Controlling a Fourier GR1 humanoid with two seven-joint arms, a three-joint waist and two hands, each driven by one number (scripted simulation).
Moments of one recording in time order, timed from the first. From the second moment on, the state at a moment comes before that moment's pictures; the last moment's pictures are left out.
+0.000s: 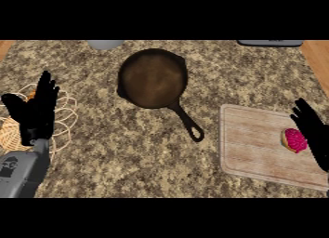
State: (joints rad) left arm -0.27 0.35 -0.05 -1.30 0.24 0.38 0.07; right arm -0.06 -0.54 0.09 -1.34 -0.42 -0.06 0.06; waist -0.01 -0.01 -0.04
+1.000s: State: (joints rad) left arm -0.06 0.22 -0.29 -1.55 0.18 0.21 -0.14; right arm 0.17 -0.80 -0.31 -1.28 -0.36 0.23 -0.49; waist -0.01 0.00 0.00
